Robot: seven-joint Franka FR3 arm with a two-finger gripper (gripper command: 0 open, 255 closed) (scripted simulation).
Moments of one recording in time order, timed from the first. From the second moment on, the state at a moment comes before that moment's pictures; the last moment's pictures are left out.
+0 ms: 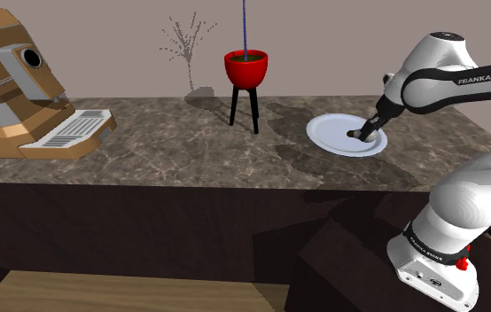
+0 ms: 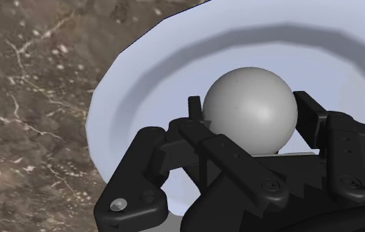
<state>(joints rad) -0.24 -0.88 -0.38 -2.95 -0.28 2.34 -0.24</state>
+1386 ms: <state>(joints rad) -0.18 -0.87 -0.31 -2.73 -0.21 2.14 -0.21</state>
